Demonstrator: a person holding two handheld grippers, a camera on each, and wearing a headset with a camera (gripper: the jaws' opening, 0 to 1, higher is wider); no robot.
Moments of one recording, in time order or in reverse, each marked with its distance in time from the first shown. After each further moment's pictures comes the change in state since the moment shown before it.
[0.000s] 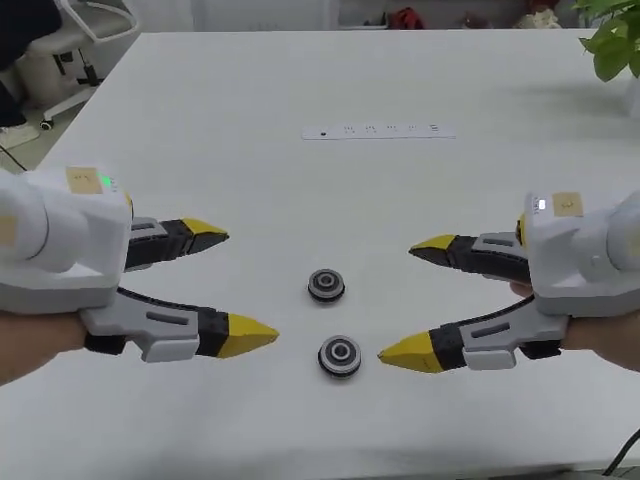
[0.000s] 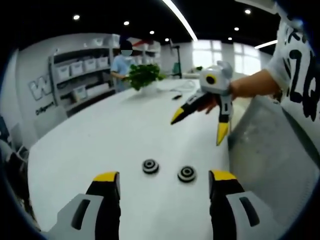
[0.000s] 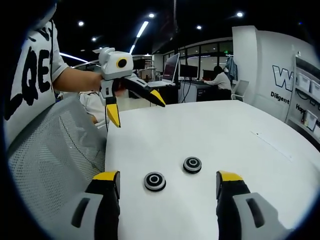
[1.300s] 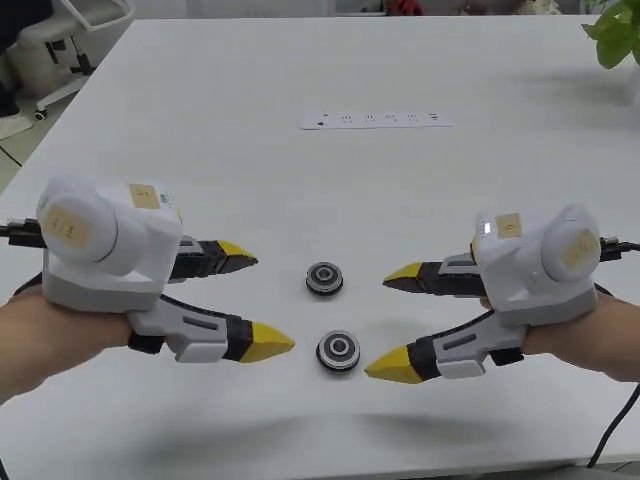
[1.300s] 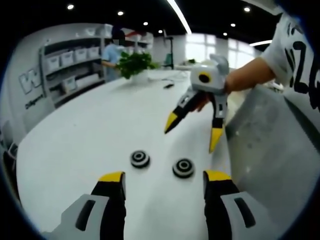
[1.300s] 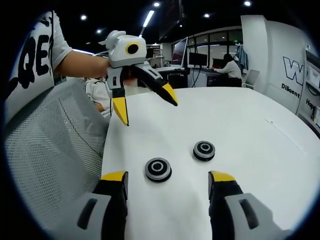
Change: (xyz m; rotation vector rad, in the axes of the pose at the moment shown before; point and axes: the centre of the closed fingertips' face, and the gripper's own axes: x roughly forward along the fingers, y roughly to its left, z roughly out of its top) left arm 0.036 -0.009 -0.026 -0.010 0.077 -0.096; right arm 0.030 0.007 -0.038 -0.001 0.100 0.095
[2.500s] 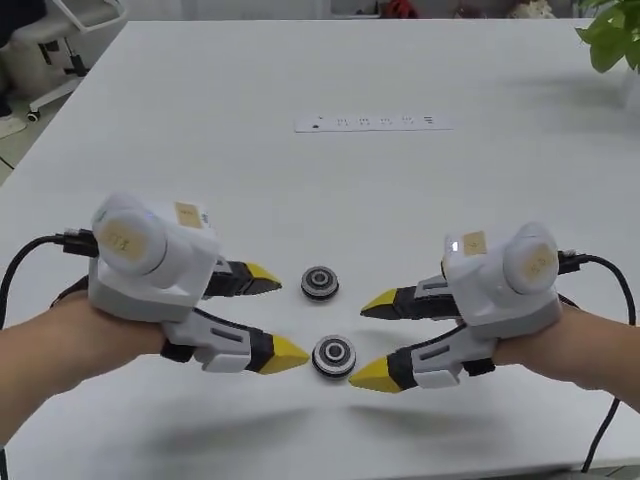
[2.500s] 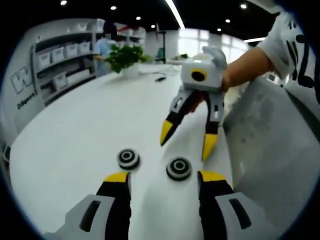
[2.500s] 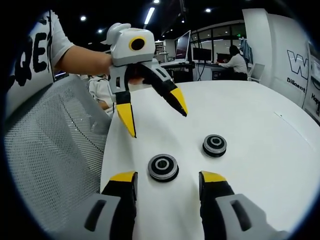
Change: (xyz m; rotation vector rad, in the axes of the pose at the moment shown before) left arm 0.031 -0.010 -0.009 0.012 0.048 -0.074; right arm 0.020 0.007 -0.012 0.023 0.030 0.058
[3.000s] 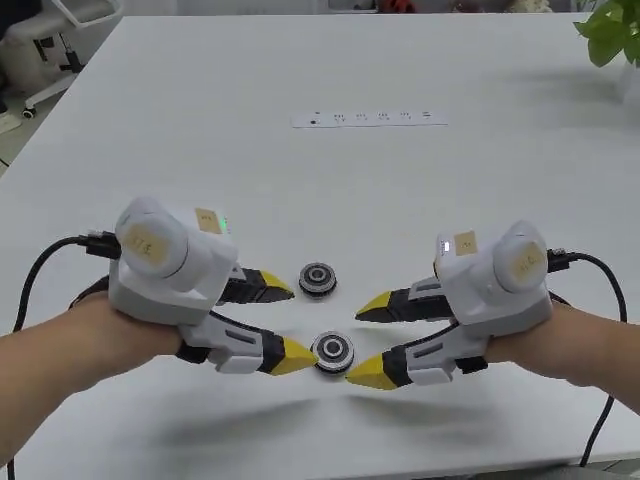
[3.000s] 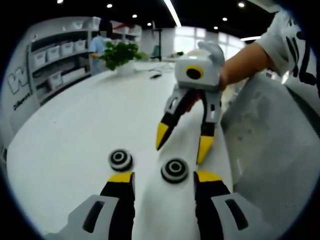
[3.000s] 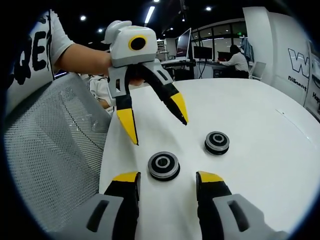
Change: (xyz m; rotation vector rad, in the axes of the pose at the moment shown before) left arm 0.014 -0.007 -0.004 0.012 0.018 -0.038; right arm 0.005 0.002 -0.005 0.005 0.009 0.013
